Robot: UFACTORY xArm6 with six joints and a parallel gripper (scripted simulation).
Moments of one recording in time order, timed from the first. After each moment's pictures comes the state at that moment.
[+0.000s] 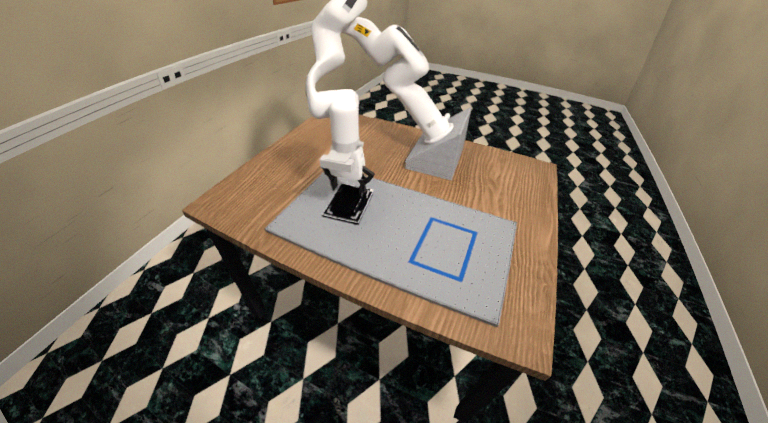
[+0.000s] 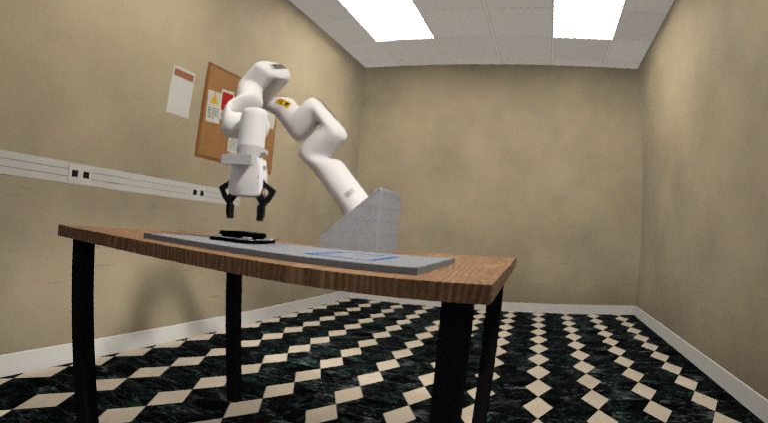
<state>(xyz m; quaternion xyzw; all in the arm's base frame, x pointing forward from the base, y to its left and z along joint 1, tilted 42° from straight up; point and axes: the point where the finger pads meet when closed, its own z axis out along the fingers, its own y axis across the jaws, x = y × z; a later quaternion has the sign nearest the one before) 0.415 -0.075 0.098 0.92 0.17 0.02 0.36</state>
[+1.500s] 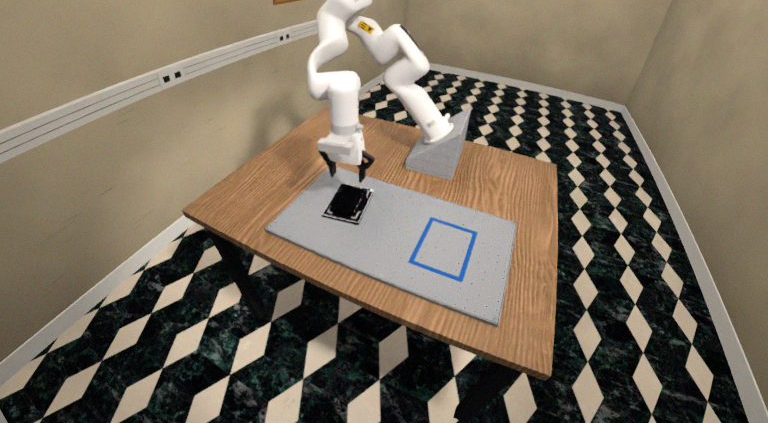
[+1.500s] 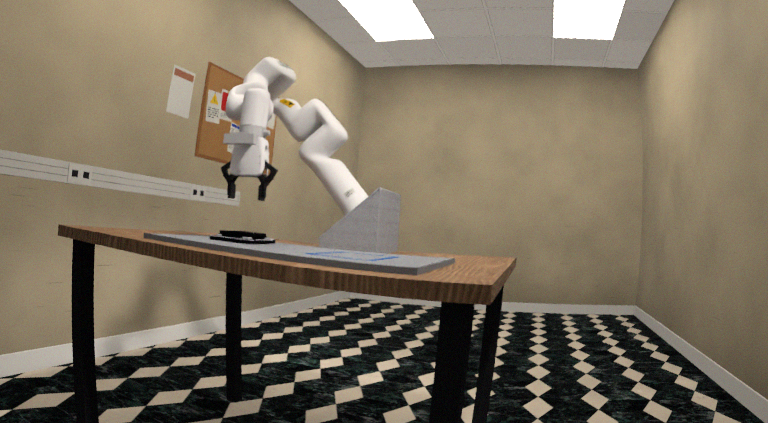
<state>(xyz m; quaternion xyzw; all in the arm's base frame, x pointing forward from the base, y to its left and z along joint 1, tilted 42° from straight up) 0.406 -0.041 0.138 0.92 0.17 0.02 0.36</state>
